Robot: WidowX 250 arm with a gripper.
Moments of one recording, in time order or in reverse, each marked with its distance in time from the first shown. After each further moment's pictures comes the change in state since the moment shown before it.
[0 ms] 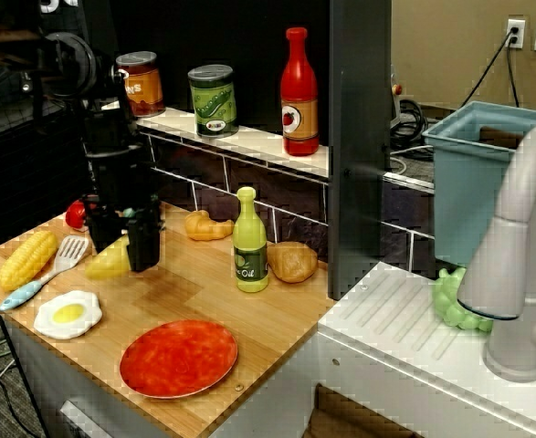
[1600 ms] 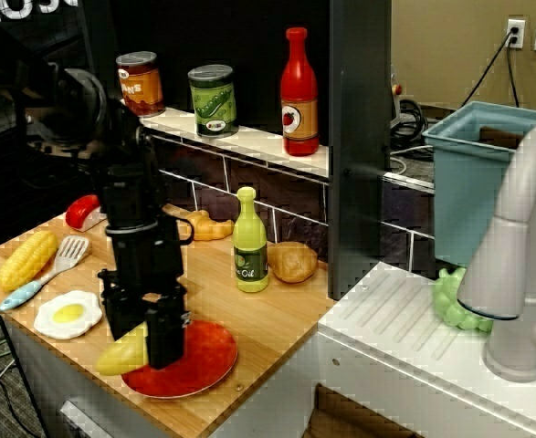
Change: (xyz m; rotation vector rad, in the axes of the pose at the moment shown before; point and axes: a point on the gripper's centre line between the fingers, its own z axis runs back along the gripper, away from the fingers) arm -0.059 -0.083 -0.040 -0.022 0.046 -0.103
